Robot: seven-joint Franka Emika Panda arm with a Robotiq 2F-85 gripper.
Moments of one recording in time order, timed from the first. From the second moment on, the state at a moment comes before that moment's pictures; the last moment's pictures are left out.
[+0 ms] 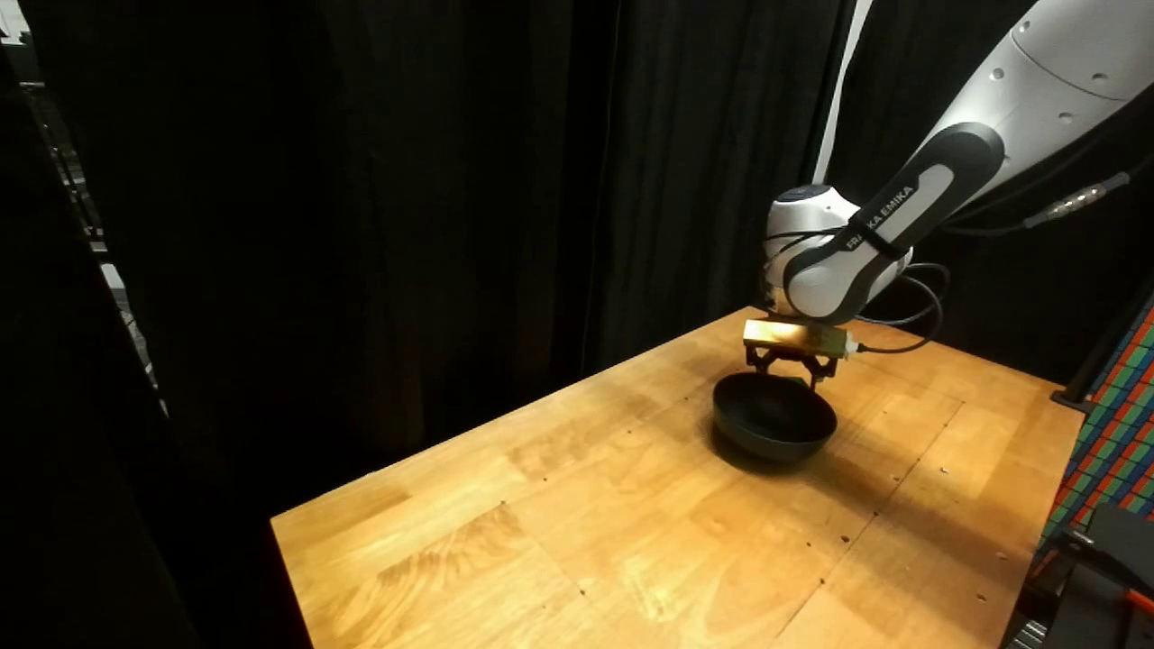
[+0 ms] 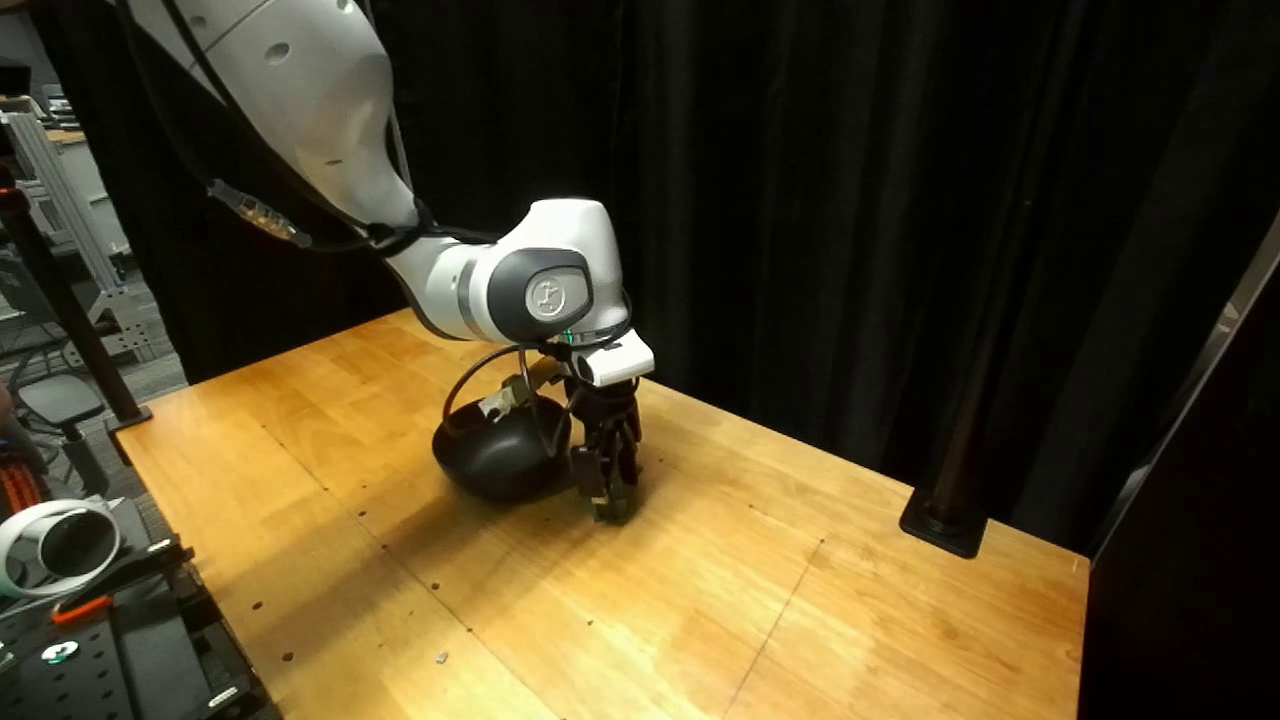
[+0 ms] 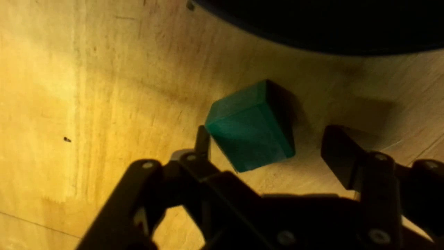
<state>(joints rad) 0.01 0.70 -0.18 -1.90 -0.24 2.56 1.17</state>
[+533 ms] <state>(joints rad) 0.01 0.68 -0.21 -1.89 -0.17 2.55 1.15</state>
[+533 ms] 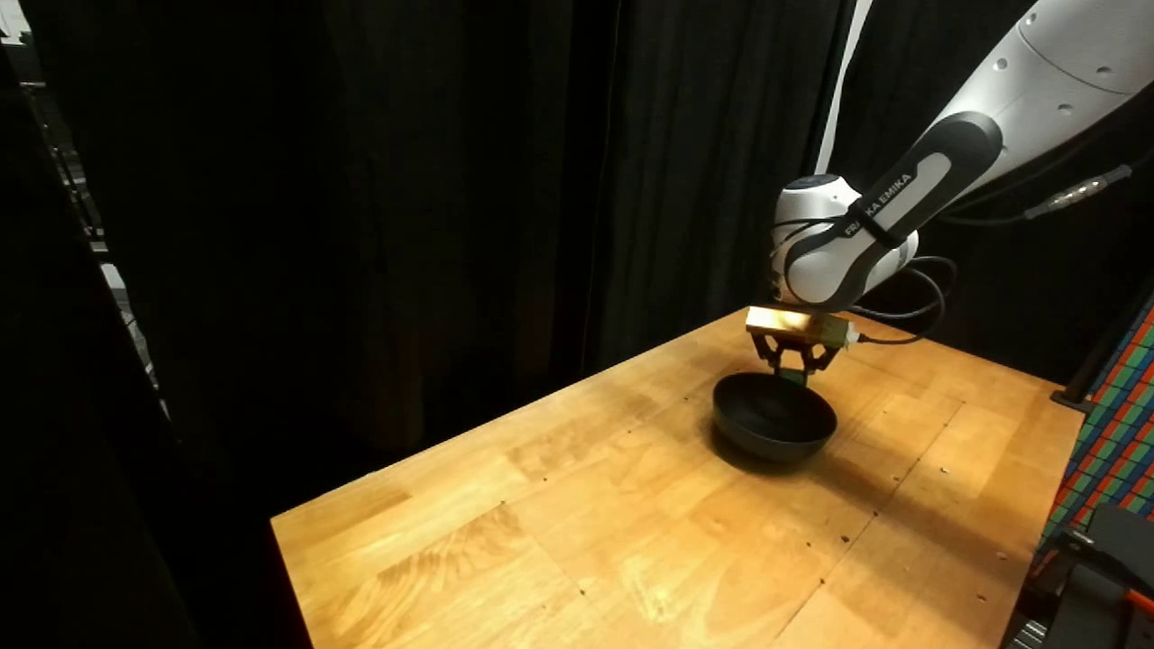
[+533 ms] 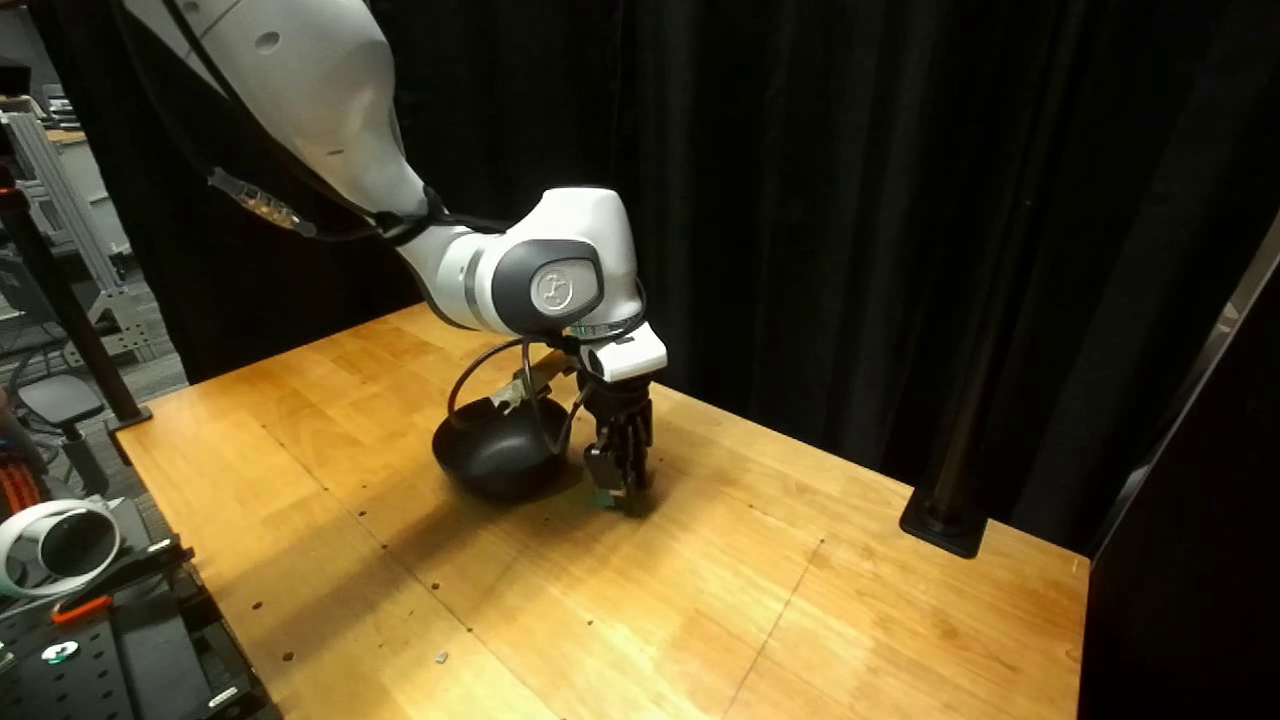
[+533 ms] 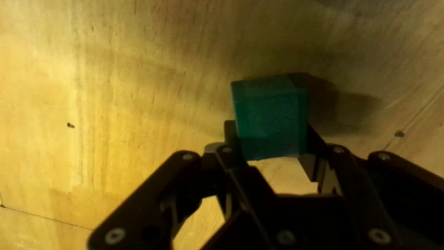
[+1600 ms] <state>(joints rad) -0.02 0.38 -0.10 -2.01 0.15 2.18 0.89</state>
